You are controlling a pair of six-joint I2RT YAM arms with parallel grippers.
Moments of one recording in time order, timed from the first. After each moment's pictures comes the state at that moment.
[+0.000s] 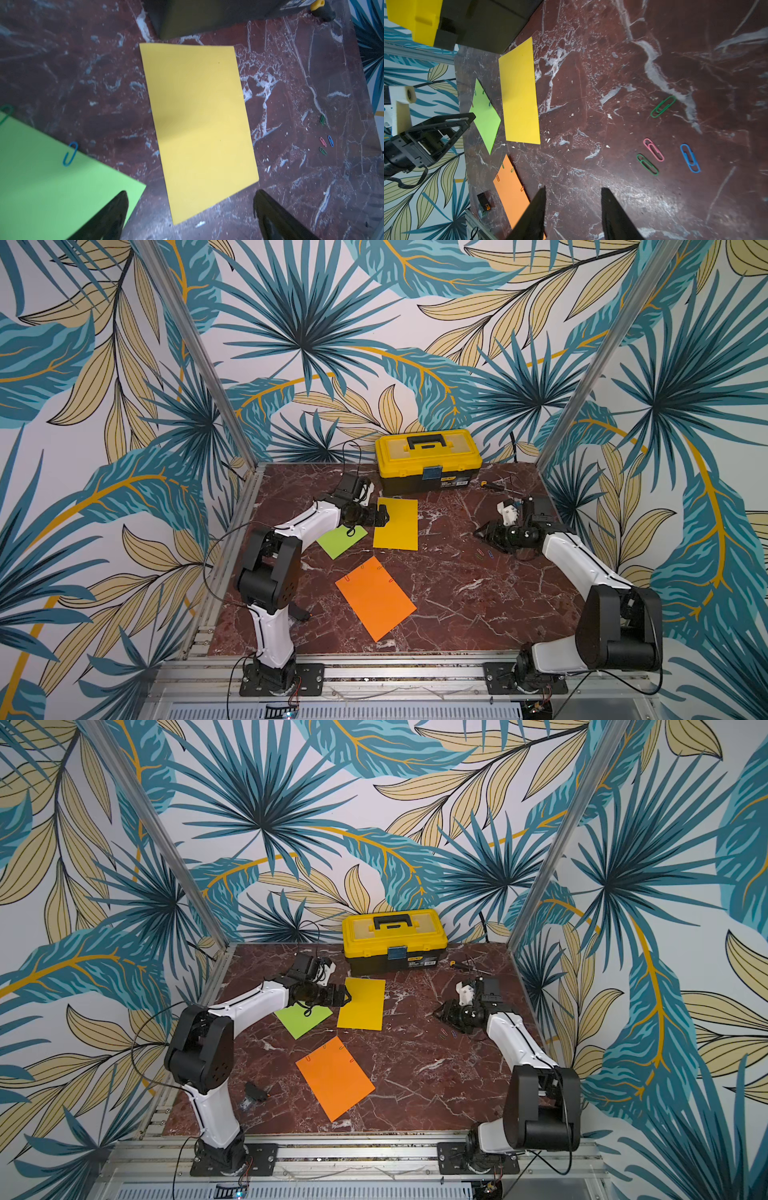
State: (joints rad) left arm -0.37 1.85 1.33 -0.41 0.29 -0.32; right arm -0.07 1.45 0.95 -0.52 -0.54 0.37
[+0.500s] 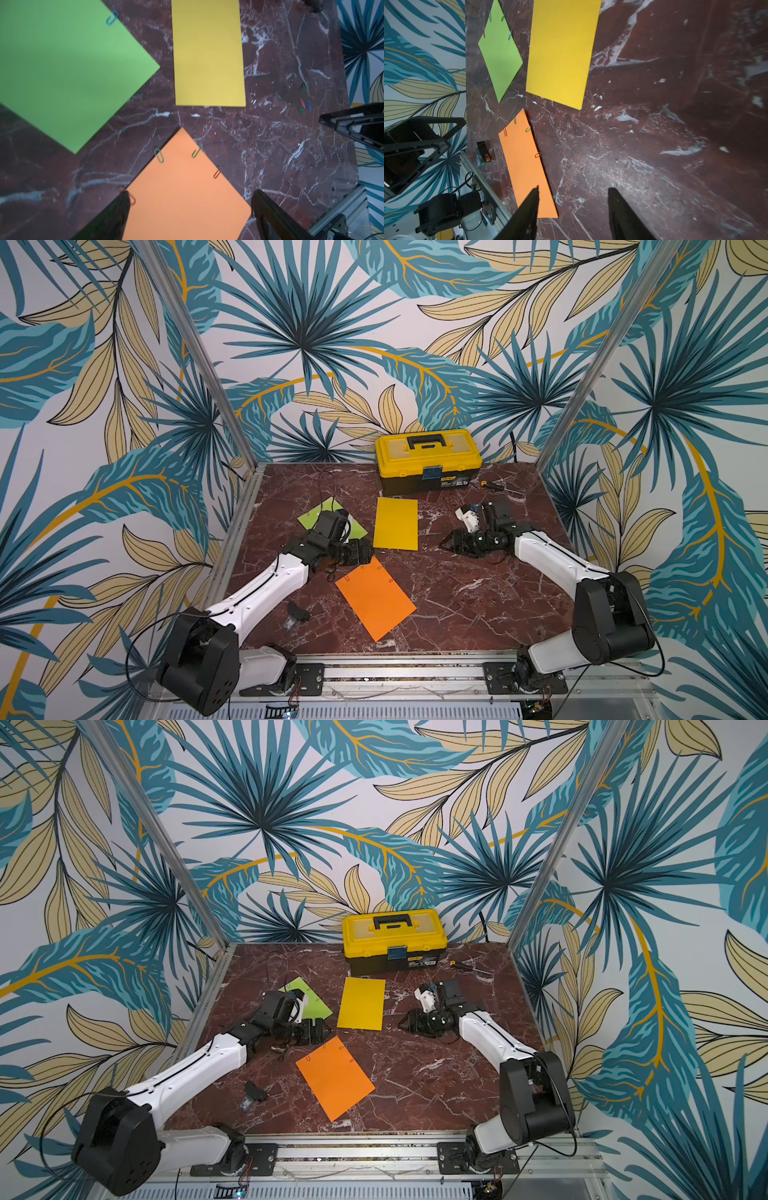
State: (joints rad) left arm -0.45 1.25 0.81 -0.47 0.19 -0.58; right arm 0.22 1.51 0.95 -0.48 -0.57 0.32
